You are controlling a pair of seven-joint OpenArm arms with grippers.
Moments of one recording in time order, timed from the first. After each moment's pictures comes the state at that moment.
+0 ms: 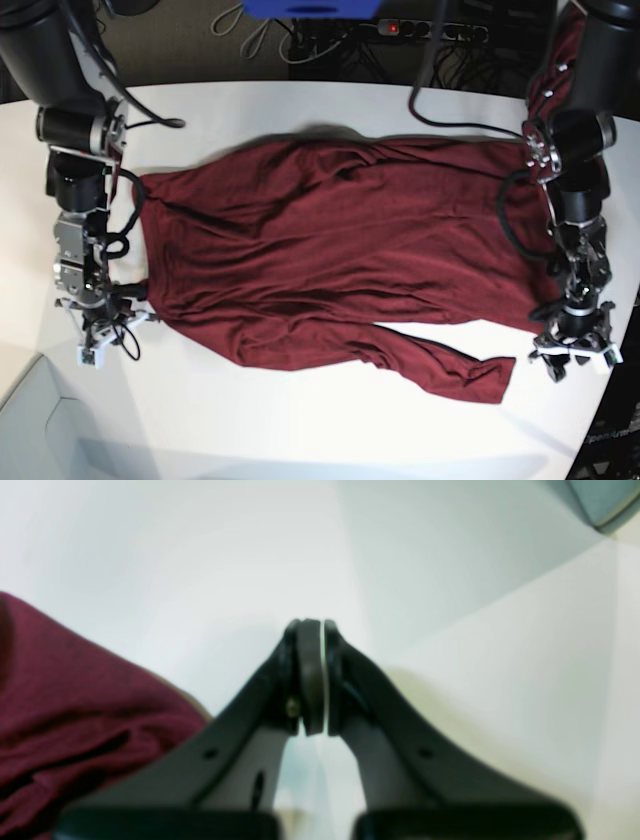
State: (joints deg) left arm -36.4 -17.6 -22.4 29.3 -10.6 -13.4 -6.0; right arm 33.2 14.3 12.3 33.4 -1.2 11.8 -8.5
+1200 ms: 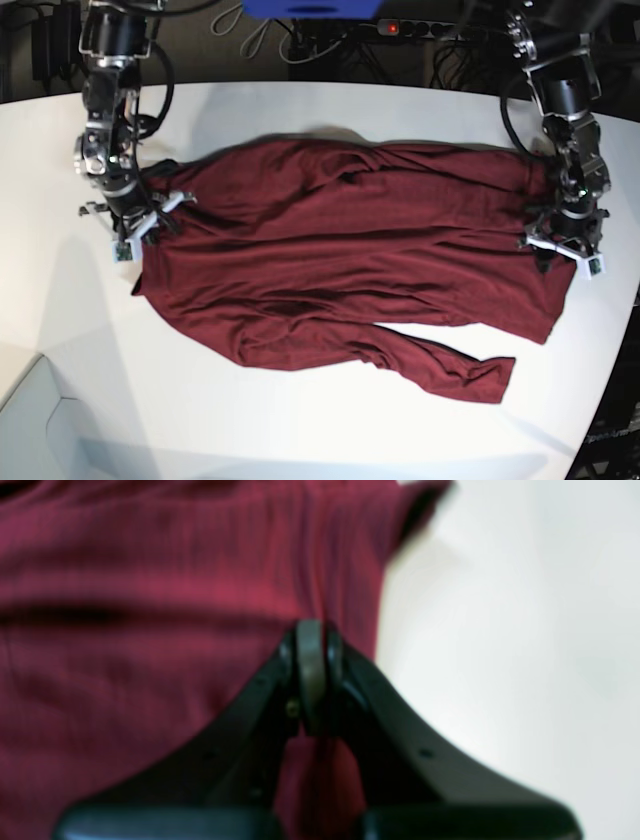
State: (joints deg) left arm -11.7 -17.0 -22.6 50.0 -11.4 -14.5 10.2; right arm -5.0 6.6 14.5 82.7 -1.2 17.7 -26.1
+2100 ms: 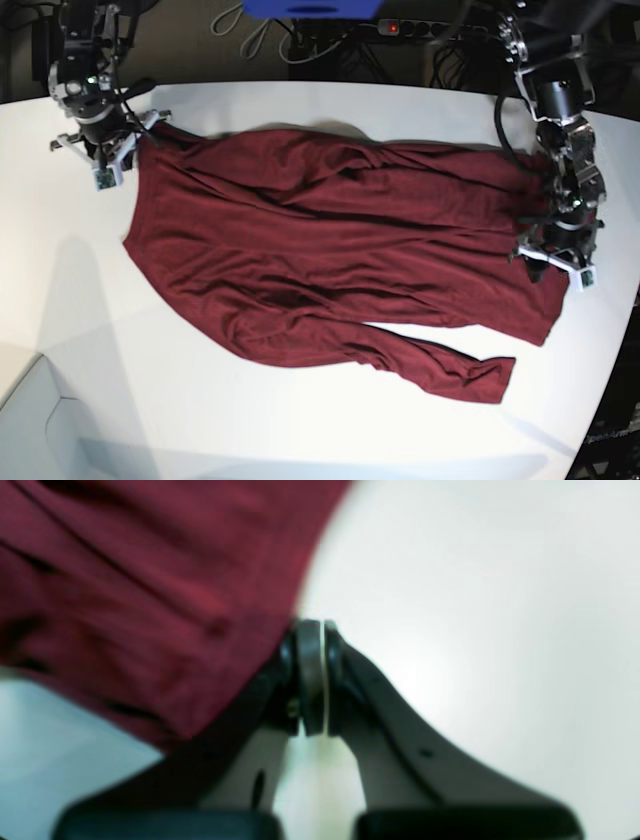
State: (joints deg) left arm -11.9 -14.9 -22.2 54.7 -10.7 -13.8 13.6; right arm -23.3 10.7 14.9 99.2 -1.4 17.8 -32.2
